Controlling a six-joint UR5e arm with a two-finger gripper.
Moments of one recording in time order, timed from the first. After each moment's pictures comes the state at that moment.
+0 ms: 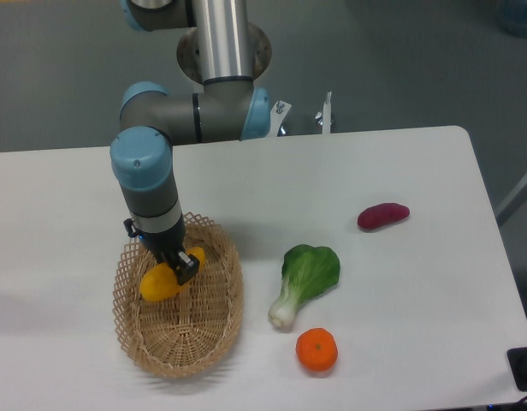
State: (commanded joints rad) arm 2.07 -1.93 -1.83 -0.80 1.56 0.86
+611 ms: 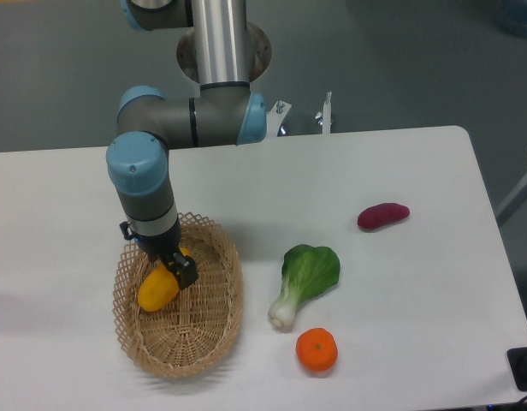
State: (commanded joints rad) arm 2.07 -1.92 -1.81 -0.80 1.56 0.86
